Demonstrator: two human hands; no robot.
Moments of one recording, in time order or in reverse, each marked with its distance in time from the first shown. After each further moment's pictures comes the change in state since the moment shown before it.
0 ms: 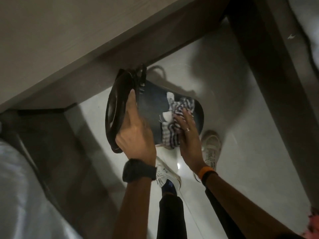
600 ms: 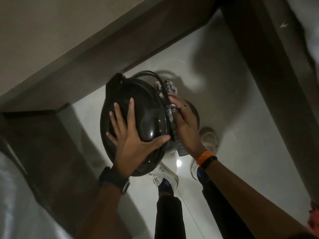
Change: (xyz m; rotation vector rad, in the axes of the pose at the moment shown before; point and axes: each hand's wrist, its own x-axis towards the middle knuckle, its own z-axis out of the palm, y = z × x) left_hand -0.016 -0.035 0.009 -0.132 -0.718 -0.031; right_hand 0.037 -0.031 -0.022 0.392 0.088 0.057
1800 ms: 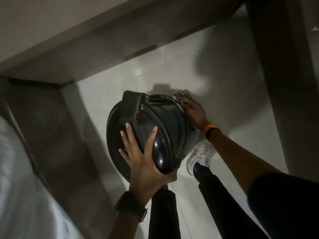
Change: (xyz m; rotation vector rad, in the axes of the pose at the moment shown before) left_hand -0.091 -0.018 0.049 -0.050 0.074 -0.033; right_hand 0.050 0.049 -0.019 -0.420 -0.320 0.289
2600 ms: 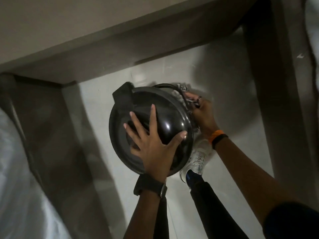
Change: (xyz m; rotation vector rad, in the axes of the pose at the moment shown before) left_hand 0.050 0.059 0.007 -0.211 0.127 -0.264; right_hand -0.014 -0.042 -0.035 0.167 0.114 -0.102
